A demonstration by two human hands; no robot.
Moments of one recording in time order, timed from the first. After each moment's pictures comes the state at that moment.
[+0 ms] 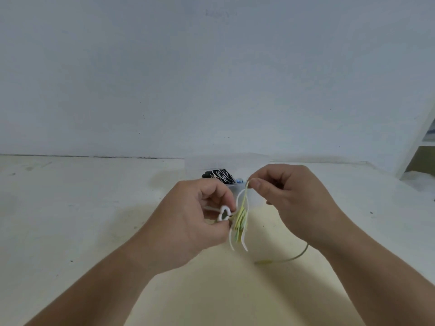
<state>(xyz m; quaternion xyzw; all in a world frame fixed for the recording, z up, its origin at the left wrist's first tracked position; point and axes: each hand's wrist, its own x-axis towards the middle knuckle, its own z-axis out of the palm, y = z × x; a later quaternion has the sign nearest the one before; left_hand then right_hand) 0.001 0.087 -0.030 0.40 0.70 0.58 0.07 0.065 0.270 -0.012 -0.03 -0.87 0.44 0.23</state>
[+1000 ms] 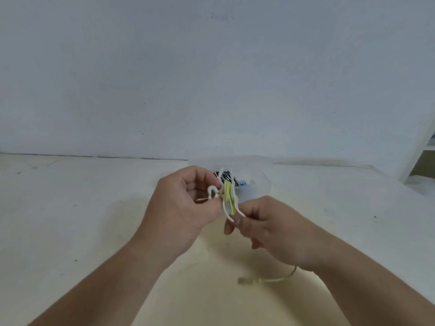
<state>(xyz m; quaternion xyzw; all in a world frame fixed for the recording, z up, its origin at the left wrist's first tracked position) -0.001 0.088 -0.026 0.28 0.67 0.69 -0.01 0.059 0.257 -0.035 0.03 -0.90 0.44 -0.01</state>
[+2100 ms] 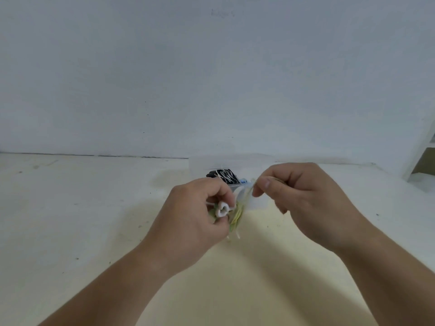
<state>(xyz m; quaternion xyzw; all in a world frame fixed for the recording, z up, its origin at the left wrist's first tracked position) 0.006 0.085 -0.033 0.35 0.80 0.48 -0.09 0.077 0.269 0.000 0.03 -0.87 0.45 0.20</state>
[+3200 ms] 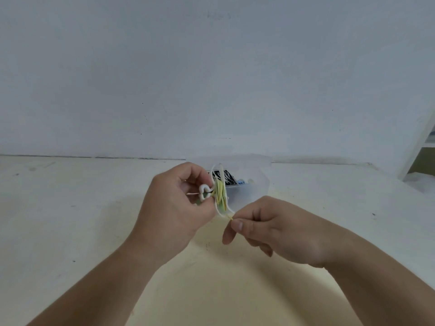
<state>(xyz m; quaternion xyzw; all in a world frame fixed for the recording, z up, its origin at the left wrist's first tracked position) -0.003 0.084 -0.028 0.29 0.71 0.63 -0.08 0.070 0.263 -0.021 0.07 -0.89 0.44 -0.06</state>
